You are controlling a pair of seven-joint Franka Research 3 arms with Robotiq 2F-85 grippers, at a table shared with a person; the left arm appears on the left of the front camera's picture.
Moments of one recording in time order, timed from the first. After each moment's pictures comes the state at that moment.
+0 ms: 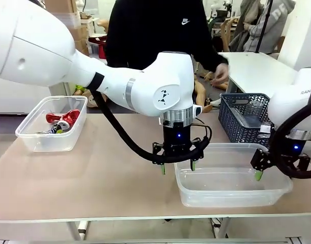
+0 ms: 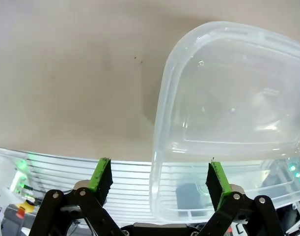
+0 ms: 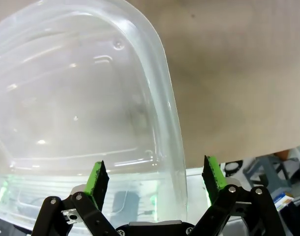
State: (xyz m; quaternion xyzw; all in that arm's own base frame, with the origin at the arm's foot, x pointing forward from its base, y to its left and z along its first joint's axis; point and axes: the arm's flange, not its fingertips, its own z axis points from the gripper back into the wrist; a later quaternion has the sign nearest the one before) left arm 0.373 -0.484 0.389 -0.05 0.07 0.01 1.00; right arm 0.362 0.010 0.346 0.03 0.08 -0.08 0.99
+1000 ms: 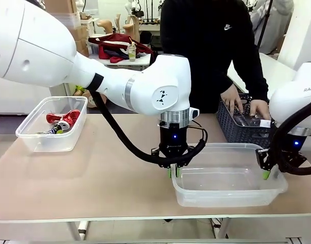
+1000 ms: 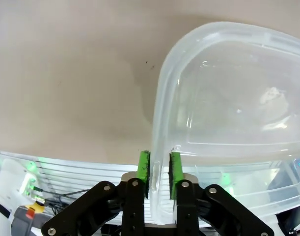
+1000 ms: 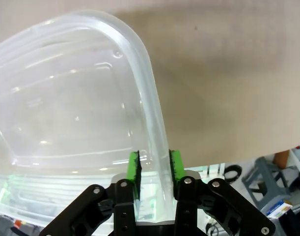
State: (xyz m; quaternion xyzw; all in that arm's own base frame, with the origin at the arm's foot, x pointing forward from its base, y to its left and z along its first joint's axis) left arm 0.380 -0.477 0.380 -0.03 0.08 0.00 1.00; right arm 0.362 0.015 0.363 0.03 0.05 -0.07 1.00
